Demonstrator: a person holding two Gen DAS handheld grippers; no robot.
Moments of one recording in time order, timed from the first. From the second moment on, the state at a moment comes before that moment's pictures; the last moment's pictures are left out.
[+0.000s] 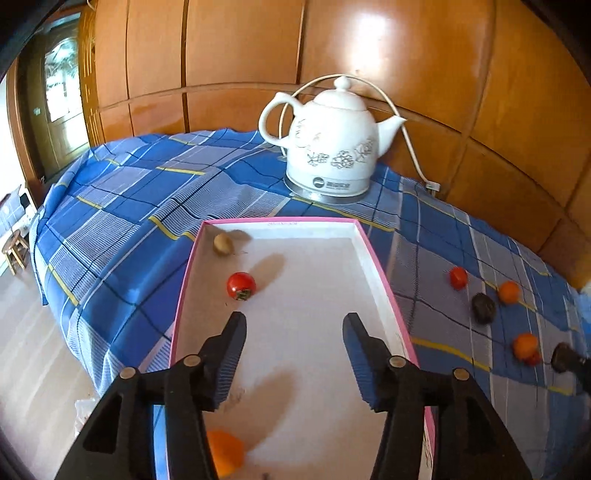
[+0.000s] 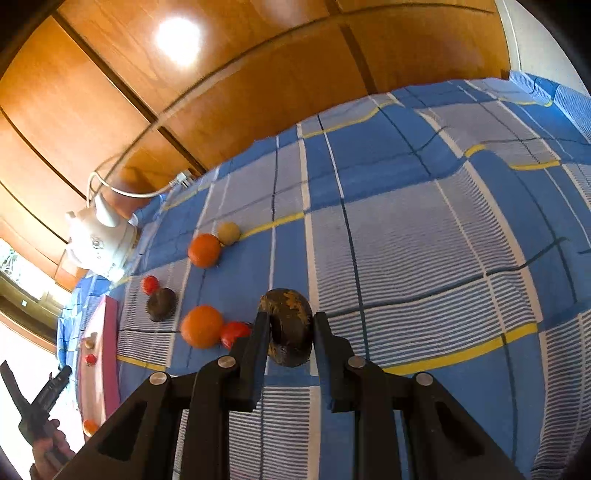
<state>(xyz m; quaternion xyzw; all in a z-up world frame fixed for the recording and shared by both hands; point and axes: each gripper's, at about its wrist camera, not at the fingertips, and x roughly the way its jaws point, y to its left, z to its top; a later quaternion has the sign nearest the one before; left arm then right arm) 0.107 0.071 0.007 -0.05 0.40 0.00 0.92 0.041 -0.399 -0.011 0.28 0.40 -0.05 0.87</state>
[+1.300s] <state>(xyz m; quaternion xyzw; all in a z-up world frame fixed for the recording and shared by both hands) 0.070 0.123 -0.005 -0.06 0.39 0.07 0.92 0.113 -0.087 -0.023 0.07 0.49 0.25 0.83</state>
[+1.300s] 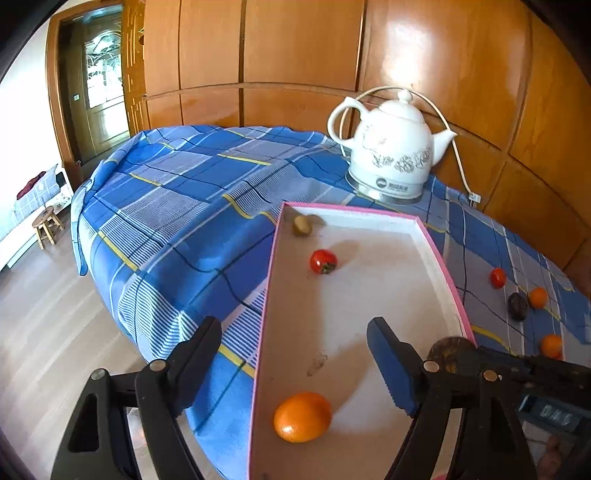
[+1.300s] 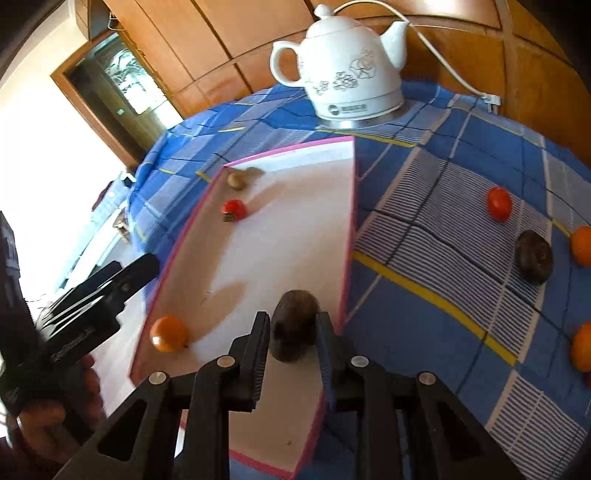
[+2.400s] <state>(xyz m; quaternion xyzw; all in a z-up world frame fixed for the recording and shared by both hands) 0.051 0.036 0.004 0.01 0.39 -0.06 0.92 0.051 -0.313 0.019 0.12 0.42 0.01 0.90</state>
